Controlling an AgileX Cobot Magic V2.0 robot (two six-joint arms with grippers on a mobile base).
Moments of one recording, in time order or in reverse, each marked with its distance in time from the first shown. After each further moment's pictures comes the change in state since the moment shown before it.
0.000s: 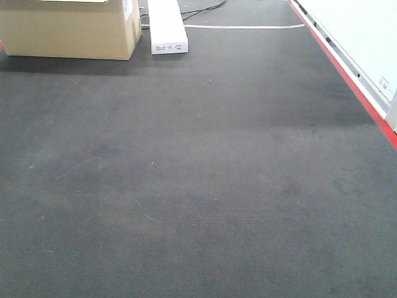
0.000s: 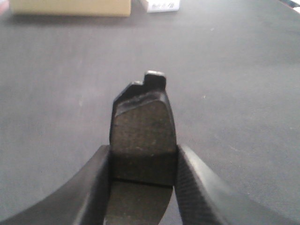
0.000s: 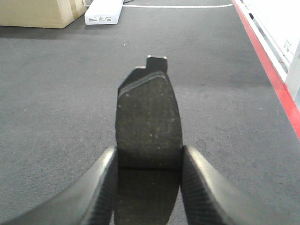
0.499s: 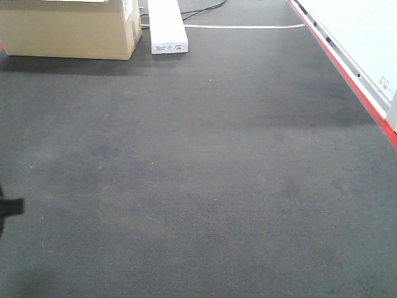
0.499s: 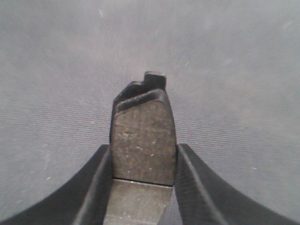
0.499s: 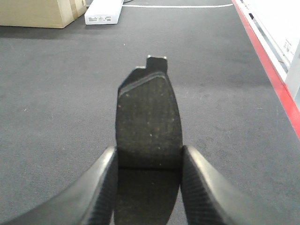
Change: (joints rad) left arm 0.000 0.746 -0.268 0.183 0.031 -0.235; right arm 0.000 0.000 0.000 0.000 0.000 0.000
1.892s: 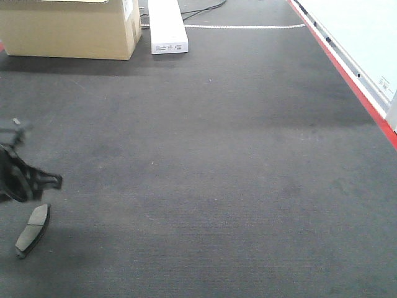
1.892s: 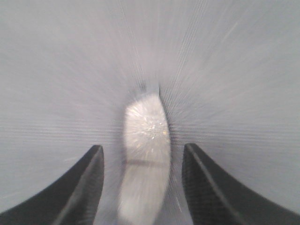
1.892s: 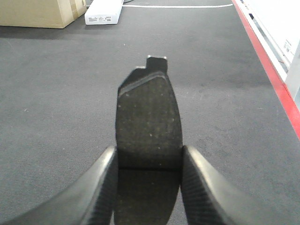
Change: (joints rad) left arm 0.000 0.466 -0.357 0.006 0.176 0.088; right arm 0.000 0.000 0.000 0.000 0.000 0.000
